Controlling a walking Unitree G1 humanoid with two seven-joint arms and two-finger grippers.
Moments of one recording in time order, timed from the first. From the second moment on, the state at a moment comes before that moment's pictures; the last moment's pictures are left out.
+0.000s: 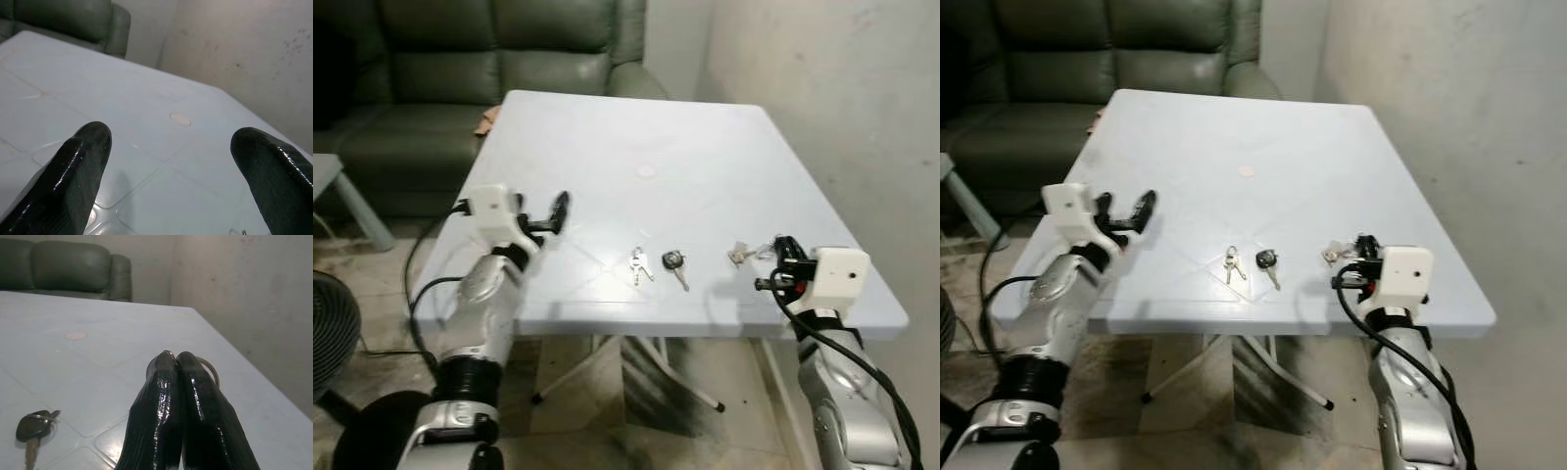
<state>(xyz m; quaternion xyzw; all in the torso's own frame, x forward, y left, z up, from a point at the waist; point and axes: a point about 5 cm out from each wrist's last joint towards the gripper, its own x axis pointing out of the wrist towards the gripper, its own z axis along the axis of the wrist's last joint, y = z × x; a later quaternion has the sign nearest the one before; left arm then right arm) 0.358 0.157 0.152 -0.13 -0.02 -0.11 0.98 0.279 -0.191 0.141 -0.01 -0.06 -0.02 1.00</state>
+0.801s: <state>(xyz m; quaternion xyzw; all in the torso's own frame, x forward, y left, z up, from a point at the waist) 0.335 0.115 0.150 -0.05 -0.04 -0.23 0.97 0.275 -0.188 0.133 -0.03 -0.05 -0.02 1.00</state>
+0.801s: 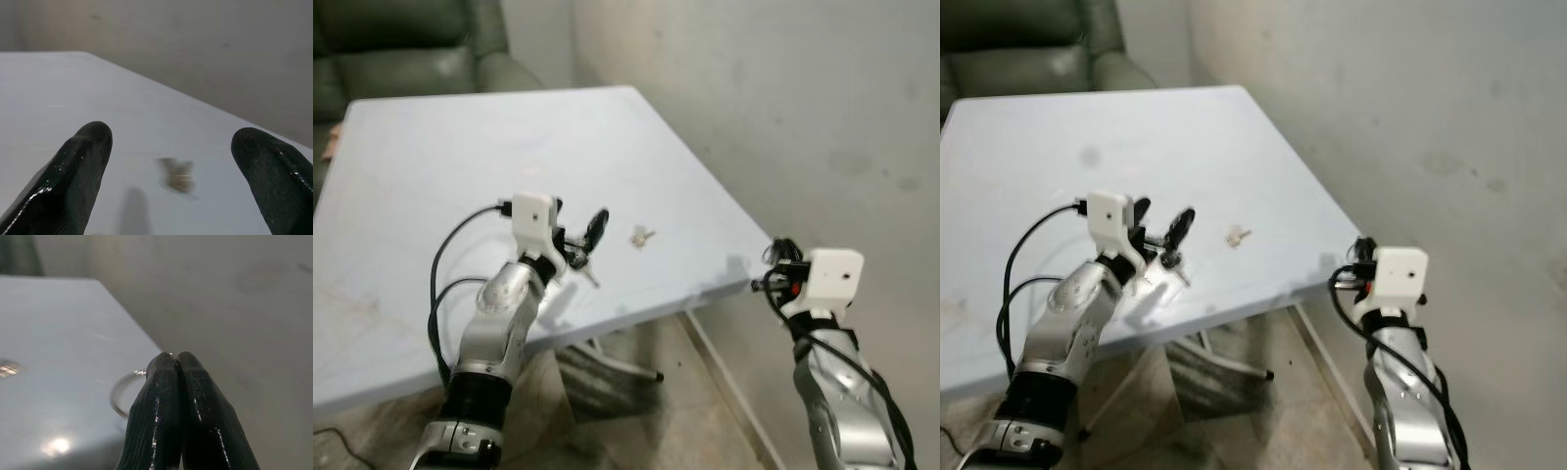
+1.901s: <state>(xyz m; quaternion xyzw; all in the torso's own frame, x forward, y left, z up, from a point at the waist) 0.350 0.113 0.180 -0.05 -0.07 -0.25 0.96 0.264 -0.198 0.136 -0.04 -0.06 -0.06 1.00</state>
